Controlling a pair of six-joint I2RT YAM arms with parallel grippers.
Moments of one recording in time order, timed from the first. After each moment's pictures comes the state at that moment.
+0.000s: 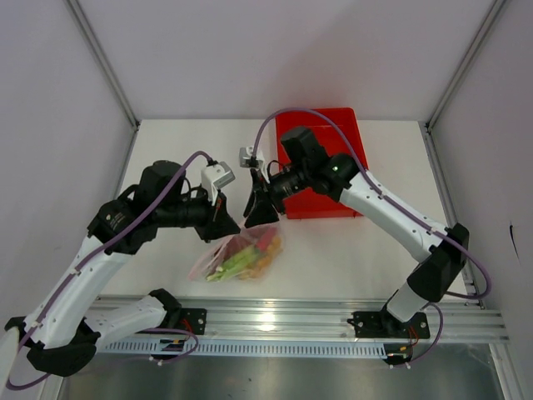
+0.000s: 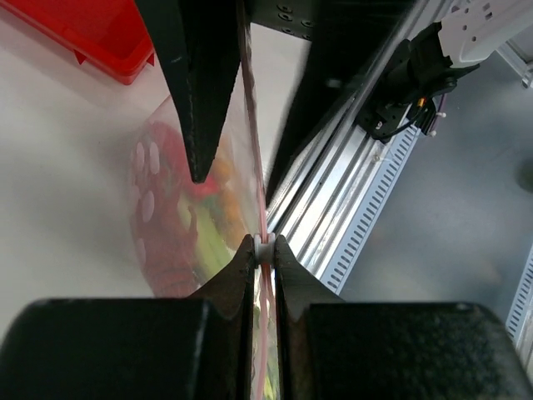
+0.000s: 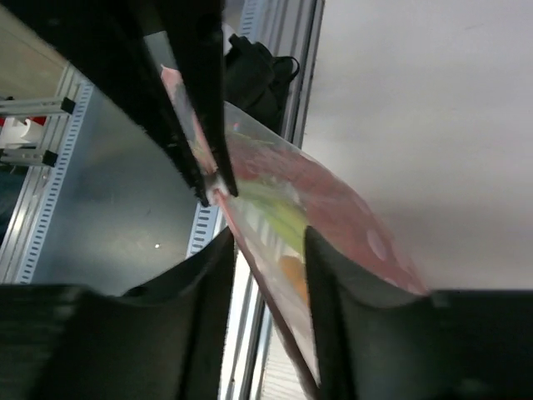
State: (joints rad) left arm -0.65 0.96 1.34 -0.99 0.47 -0.08; right arm 0.82 1.60 1.64 -0.67 -0.99 -0.20
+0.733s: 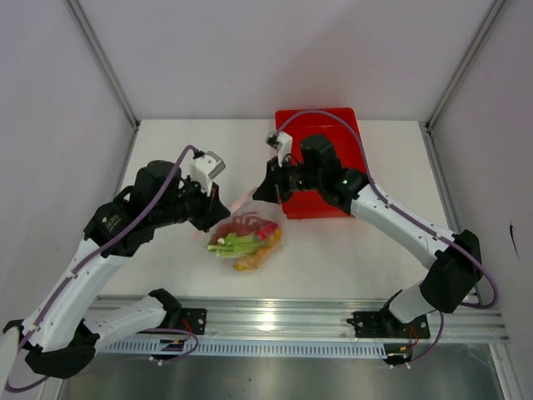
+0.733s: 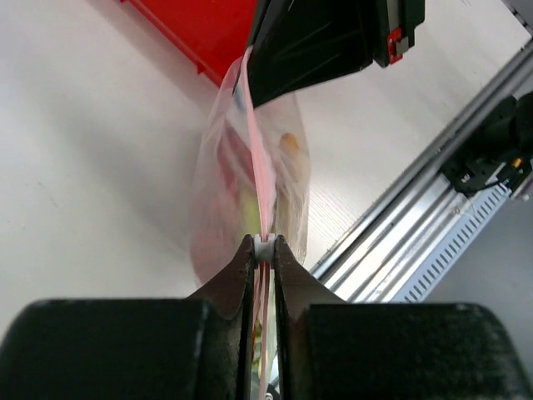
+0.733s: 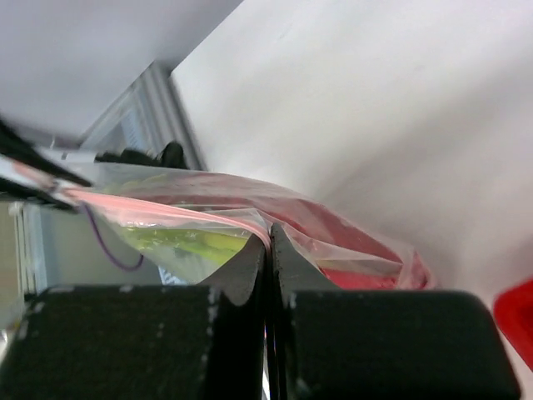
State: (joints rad) left arm -0.65 0.95 1.34 -0.97 0.21 -0.10; right arm 0.75 1.52 1.37 -0.28 -0.57 0.28
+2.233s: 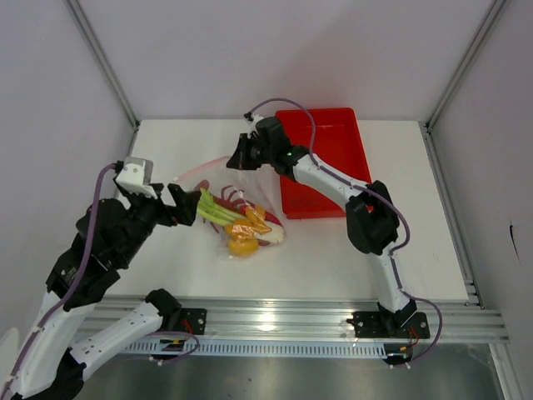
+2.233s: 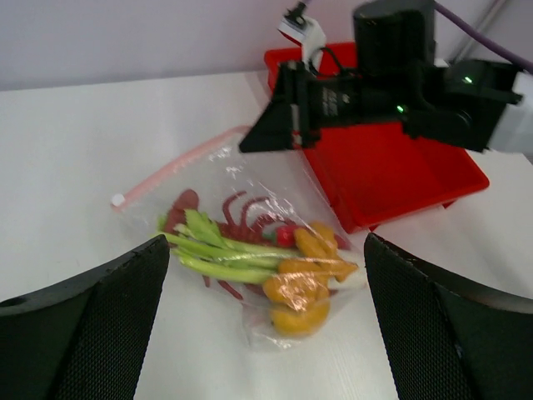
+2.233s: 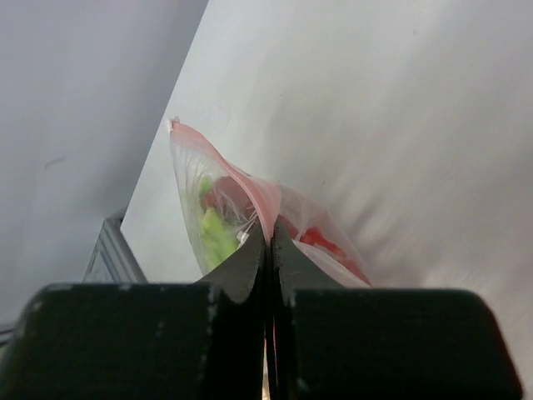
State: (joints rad) left arm -0.65 0.63 1.21 -0.72 -0.35 -0.20; right arm 0.71 2.12 1.84 -0.15 -0.35 0.61
